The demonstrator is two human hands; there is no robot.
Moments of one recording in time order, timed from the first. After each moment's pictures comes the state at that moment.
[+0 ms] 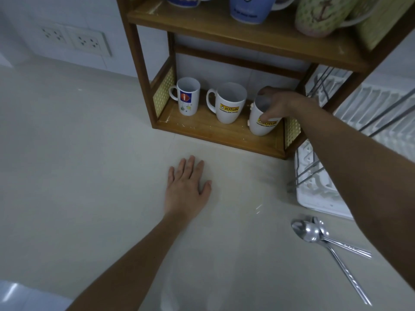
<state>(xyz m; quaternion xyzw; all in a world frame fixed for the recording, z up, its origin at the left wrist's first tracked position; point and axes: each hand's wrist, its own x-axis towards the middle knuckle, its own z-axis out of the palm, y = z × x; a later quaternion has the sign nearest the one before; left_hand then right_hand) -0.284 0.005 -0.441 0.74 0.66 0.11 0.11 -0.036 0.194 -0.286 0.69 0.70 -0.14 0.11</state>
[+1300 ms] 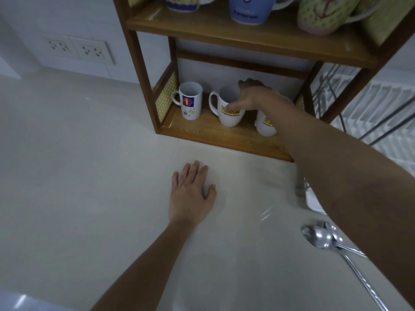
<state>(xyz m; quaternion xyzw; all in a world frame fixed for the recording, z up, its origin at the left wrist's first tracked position) -0.284 0.006 -0.436 0.73 0.66 0.14 0.12 -0.109 0.218 -0.294 0.68 0.72 -0.10 0.05</state>
